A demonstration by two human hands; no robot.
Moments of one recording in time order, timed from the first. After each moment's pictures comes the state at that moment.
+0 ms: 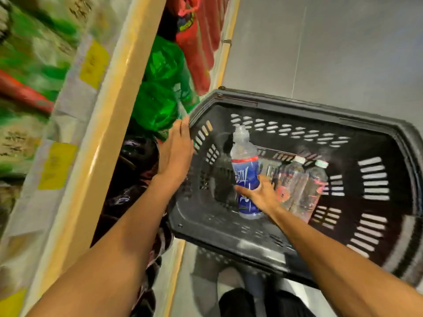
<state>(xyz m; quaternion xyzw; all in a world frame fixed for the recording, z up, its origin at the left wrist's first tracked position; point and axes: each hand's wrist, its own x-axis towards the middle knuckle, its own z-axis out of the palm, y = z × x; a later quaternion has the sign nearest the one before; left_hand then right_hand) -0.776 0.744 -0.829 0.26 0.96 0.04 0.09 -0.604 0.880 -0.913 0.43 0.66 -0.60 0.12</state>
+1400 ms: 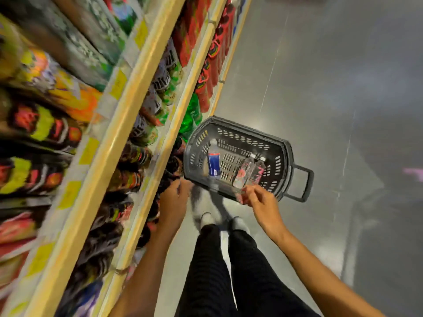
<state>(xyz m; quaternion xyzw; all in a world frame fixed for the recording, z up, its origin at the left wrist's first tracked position) -0.545 0.671 -0.441 -0.03 0.89 0.41 0.22 -0.446 0.861 -0.434 0.38 0.72 -0.57 0.09</state>
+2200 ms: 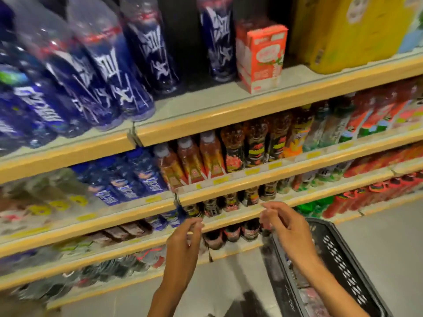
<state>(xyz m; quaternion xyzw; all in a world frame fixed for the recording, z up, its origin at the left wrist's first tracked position) -0.311 0.576 -0.230 -0.32 0.82 0.44 -0.21 -0.450 0.755 -0.216 -0.17 0.75 -0.62 0.17</state>
